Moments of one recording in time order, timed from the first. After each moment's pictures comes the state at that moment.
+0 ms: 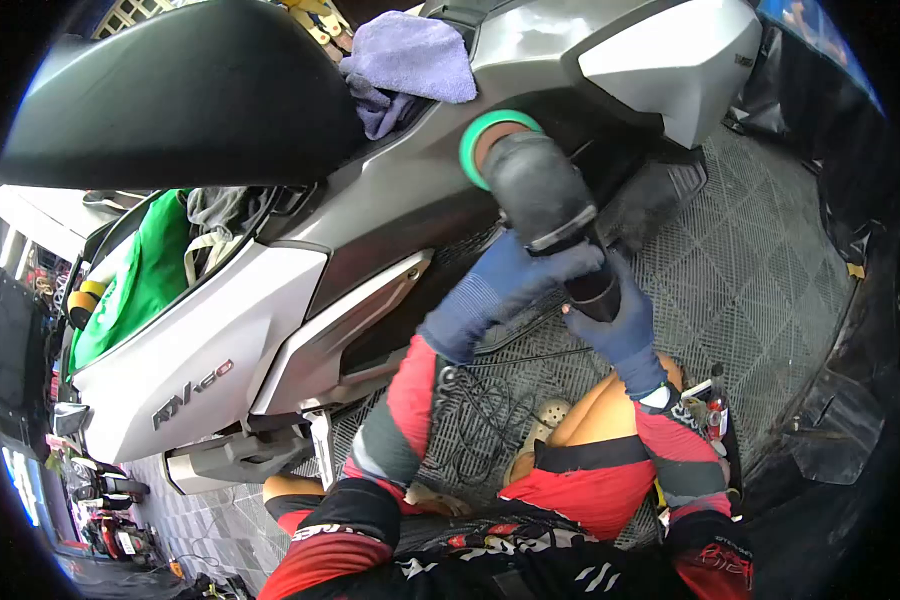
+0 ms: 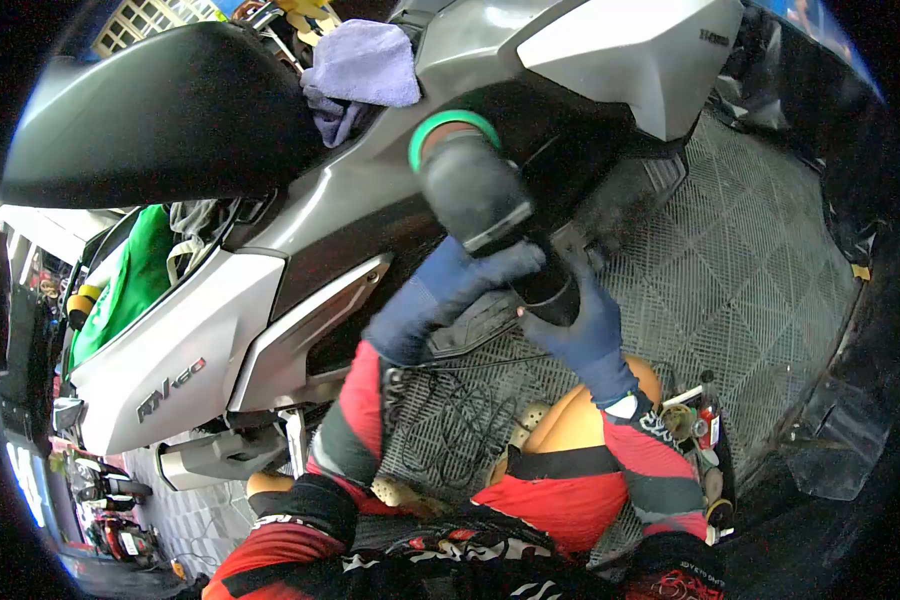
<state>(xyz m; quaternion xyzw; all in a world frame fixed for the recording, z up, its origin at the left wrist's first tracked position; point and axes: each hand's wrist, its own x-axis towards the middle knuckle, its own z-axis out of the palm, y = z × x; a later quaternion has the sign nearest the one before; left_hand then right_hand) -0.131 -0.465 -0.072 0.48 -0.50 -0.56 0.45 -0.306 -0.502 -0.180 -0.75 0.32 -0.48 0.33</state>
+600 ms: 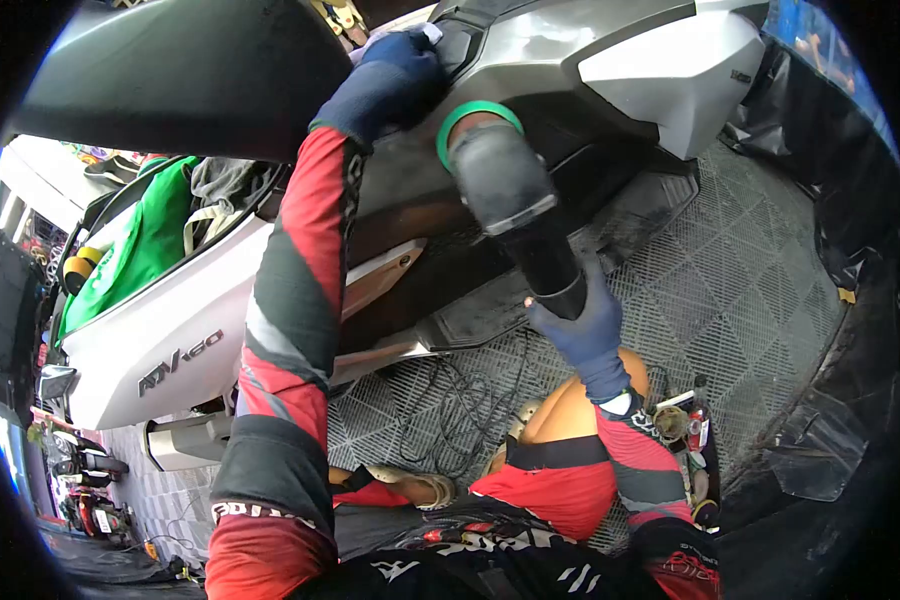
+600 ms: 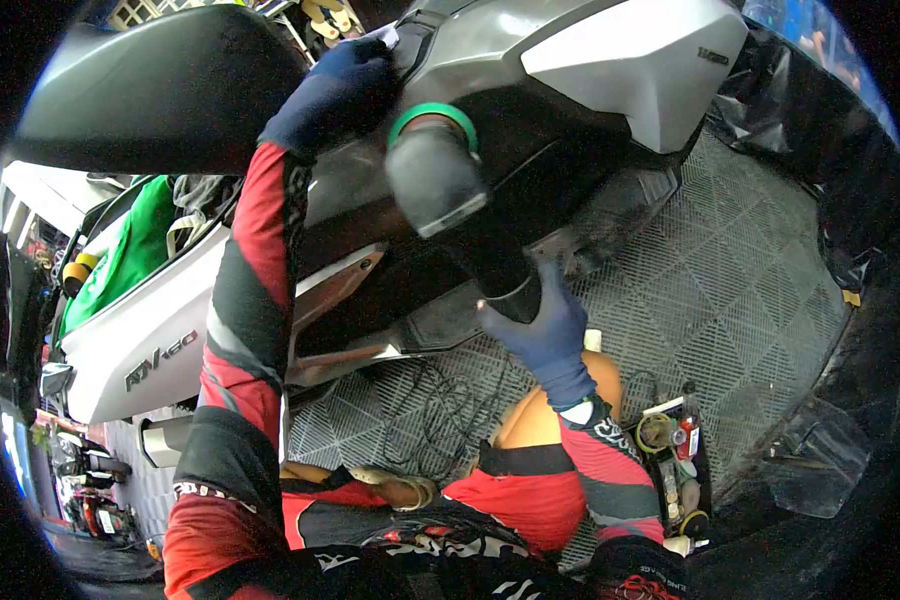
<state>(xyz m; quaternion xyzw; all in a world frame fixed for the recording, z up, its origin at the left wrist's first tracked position) 0.013 -0.574 0.049 0.70 -0.66 0.14 0.22 -0.287 -0.484 -0.162 -0.72 0.39 -0.46 0.36</state>
